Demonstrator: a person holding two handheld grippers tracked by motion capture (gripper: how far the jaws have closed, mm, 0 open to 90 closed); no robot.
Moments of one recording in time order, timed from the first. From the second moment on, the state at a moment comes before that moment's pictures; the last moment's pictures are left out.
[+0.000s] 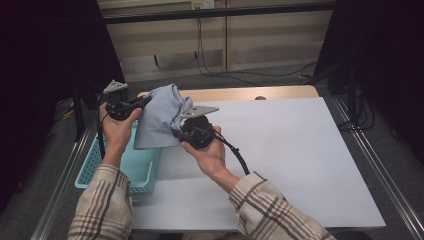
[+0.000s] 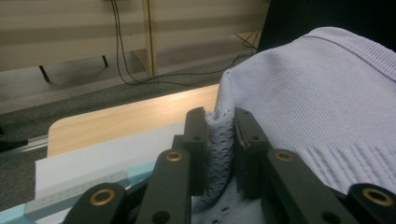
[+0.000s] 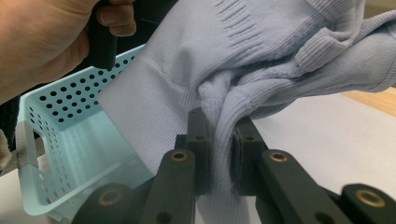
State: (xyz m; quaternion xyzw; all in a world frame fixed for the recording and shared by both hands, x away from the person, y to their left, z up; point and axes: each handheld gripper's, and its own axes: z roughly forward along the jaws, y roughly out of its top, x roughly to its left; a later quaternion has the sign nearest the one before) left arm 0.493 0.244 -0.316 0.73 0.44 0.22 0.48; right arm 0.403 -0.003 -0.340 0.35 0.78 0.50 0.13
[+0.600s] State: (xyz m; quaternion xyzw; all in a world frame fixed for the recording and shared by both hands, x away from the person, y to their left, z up) left arm 0.490 0.267 -0.310 0.72 0.45 0.23 0.47; right arm 0.406 0.022 -0.337 0.35 0.78 0.50 0.13
